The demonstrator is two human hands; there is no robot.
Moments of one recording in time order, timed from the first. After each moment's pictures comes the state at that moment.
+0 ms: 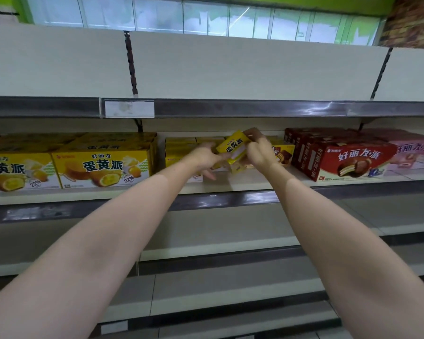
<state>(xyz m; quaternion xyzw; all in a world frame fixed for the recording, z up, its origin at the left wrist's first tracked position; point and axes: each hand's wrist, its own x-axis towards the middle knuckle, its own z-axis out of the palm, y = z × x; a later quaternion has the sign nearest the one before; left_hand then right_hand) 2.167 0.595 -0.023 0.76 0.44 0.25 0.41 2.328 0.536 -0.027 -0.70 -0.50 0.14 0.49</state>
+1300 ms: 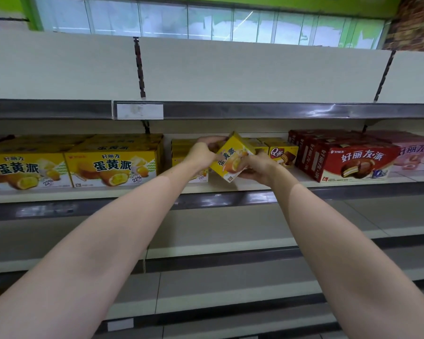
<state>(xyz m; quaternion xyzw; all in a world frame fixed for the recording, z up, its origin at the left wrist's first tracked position) 2.150 0.600 -0.027 0.76 0.33 0.39 0.40 2.314 0.531 -0.038 -0.60 -0.39 0.43 0.55</state>
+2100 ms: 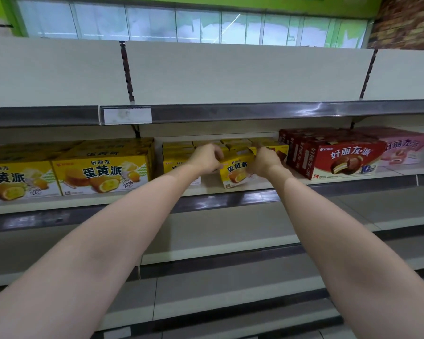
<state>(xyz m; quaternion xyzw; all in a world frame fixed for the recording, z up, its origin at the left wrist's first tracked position) 2.171 0.595 -0.026 0.87 0.39 0.25 0.17 2.336 0.511 -0.026 -0.83 -0.49 0.04 0.25</state>
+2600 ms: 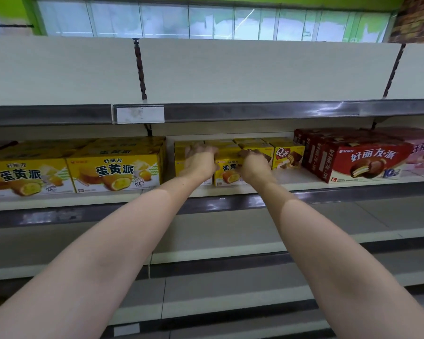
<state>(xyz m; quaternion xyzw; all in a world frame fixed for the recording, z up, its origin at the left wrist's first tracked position) 2.147 0.612 -0.041 0.83 0.49 0.25 0.02 2.296 0.560 -0.052 -0.80 -0.54 -0.01 0.26</state>
